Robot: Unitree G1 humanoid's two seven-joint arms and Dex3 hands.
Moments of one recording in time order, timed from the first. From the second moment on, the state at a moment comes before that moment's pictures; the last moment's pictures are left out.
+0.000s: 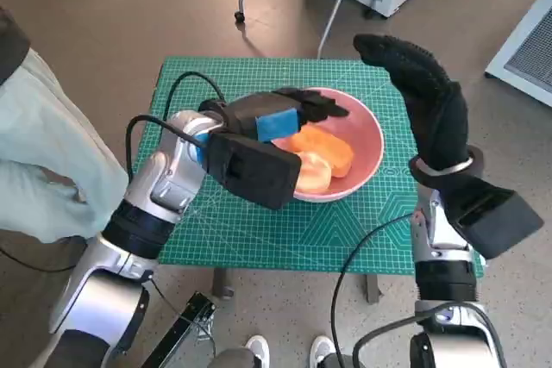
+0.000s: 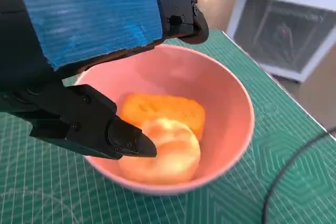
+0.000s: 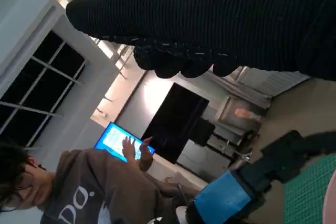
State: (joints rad) left arm -0.95 0.35 -0.40 0.47 0.44 -0.11 -0.61; right arm -0.72 -0.15 -0.11 0.55 0.23 -0.77 0.46
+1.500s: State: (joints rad) left arm -0.65 0.17 0.04 0.25 -0.05 -0.43 -0.25; right arm -0.79 -0.14 -0.11 0.48 0.19 -0.73 0.32
